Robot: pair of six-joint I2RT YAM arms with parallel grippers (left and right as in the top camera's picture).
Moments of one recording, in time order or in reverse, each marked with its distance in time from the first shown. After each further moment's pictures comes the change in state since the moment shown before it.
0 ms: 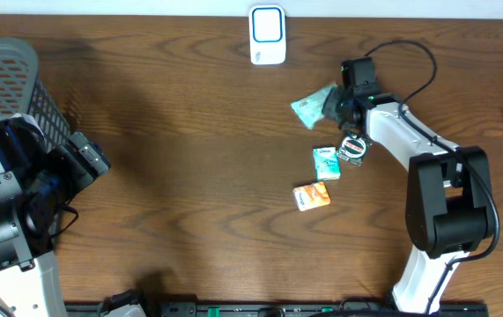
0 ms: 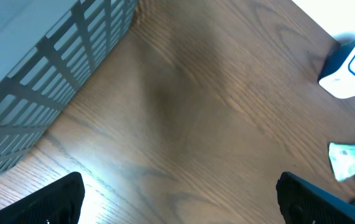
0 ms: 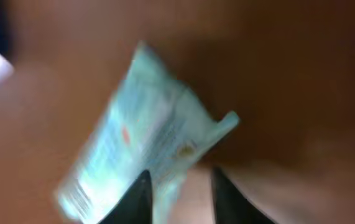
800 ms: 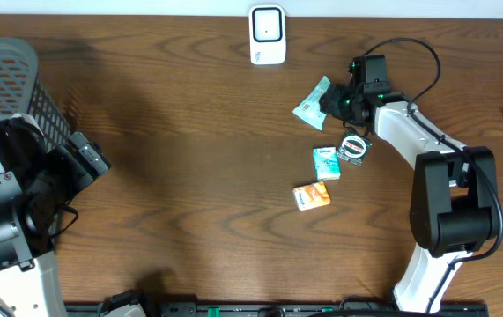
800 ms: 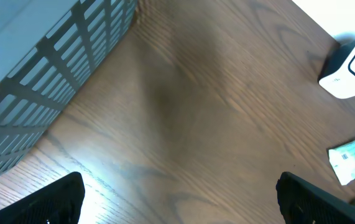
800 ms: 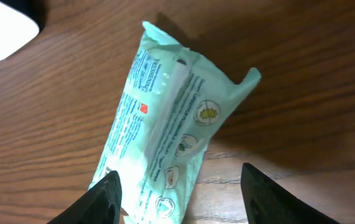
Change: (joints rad) left arm 0.000 0.000 0.000 0.000 0.000 0.000; right arm -0.034 0.000 0.000 -0.024 -0.187 -0.047
